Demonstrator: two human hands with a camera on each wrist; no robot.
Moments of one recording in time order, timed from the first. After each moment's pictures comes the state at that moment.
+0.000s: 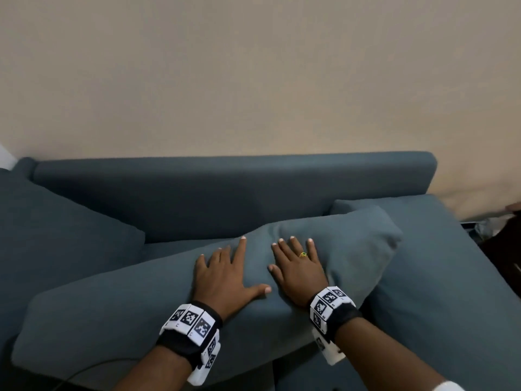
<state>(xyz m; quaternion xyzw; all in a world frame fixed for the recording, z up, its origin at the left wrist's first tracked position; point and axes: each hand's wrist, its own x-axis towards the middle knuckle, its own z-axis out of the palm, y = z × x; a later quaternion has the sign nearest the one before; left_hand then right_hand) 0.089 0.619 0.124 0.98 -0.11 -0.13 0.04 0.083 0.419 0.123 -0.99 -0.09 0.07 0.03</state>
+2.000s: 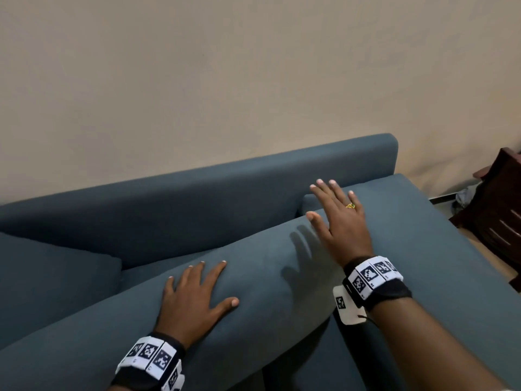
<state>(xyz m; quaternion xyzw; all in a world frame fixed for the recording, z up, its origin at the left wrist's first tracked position) 0.074 0.588 0.116 0.98 -0.16 -0.12 0.00 0.083 0.246 0.161 -0.98 0.05 -0.03 0.17</state>
